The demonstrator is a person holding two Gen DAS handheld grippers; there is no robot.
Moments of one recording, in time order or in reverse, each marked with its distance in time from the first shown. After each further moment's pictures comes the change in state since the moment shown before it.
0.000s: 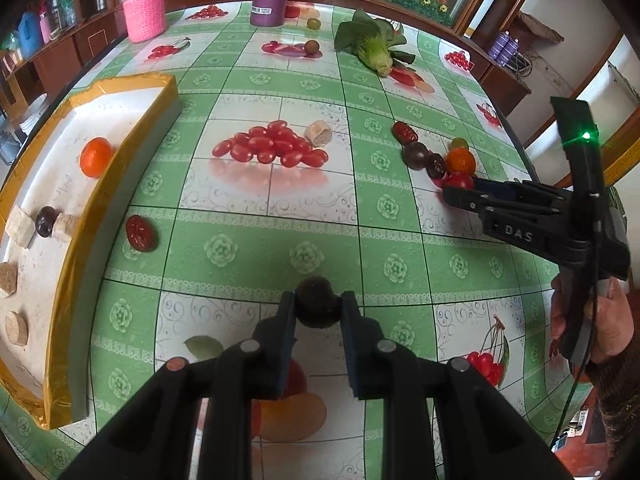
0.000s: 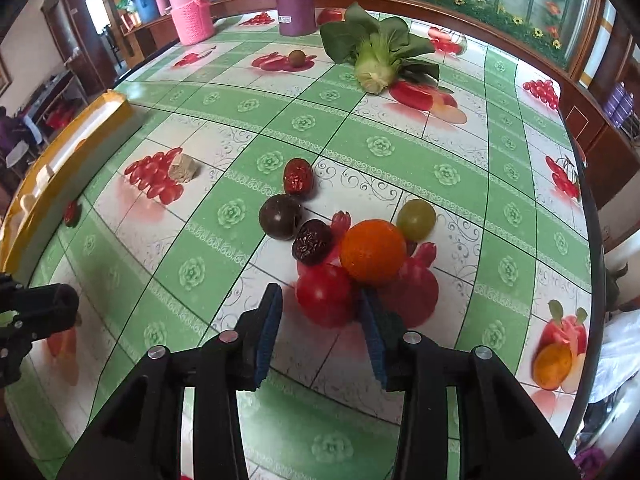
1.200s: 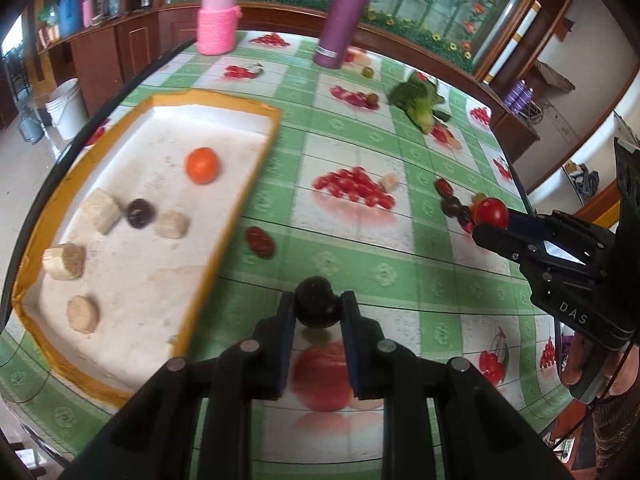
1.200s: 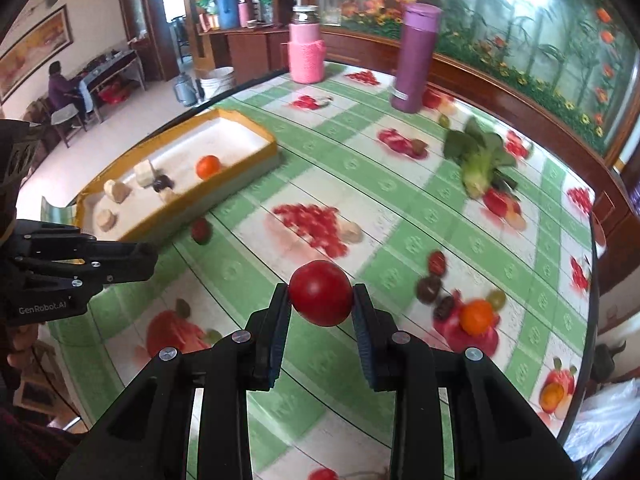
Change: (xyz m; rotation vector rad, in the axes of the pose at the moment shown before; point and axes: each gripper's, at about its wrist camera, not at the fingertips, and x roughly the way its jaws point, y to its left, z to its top) left arm -0.063 0.080 -0.008 -0.117 -0.110 0.007; right arm -0.074 0.124 0.022 -0.225 -0.136 0.103
